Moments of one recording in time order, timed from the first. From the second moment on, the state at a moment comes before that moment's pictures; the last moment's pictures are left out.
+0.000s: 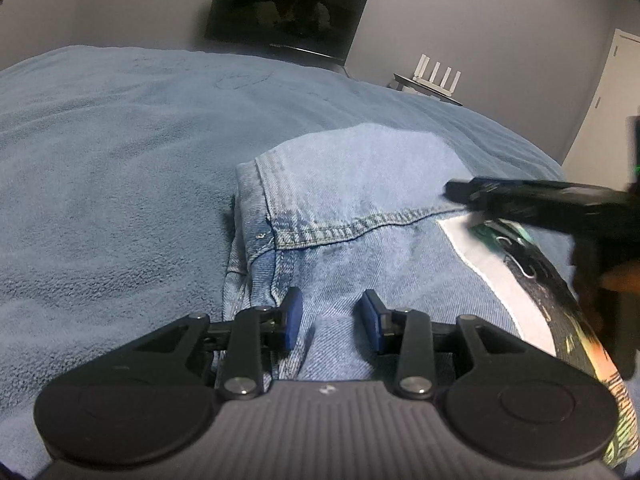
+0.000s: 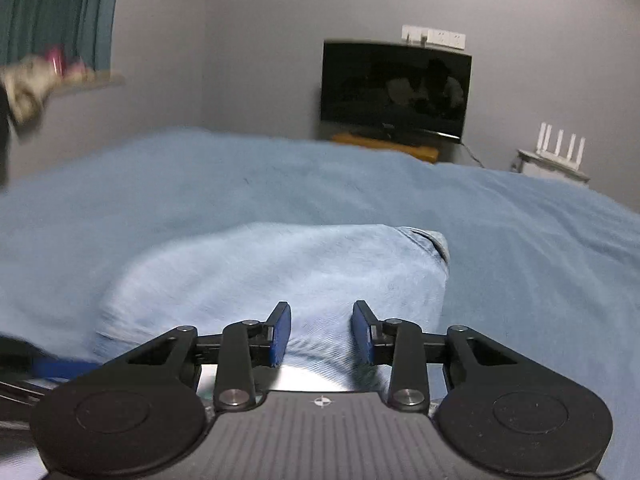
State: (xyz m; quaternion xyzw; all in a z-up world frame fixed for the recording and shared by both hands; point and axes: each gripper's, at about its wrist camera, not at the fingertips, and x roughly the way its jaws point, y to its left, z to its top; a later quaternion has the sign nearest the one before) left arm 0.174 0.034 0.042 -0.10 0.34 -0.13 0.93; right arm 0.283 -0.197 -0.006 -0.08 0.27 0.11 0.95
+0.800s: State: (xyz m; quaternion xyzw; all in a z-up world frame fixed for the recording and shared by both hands) left arm 0.169 0.030 0.043 -0.07 0.33 -0.14 0.93; right arm 0.108 -0.212 -0.008 -0.01 0.26 0.15 0.95
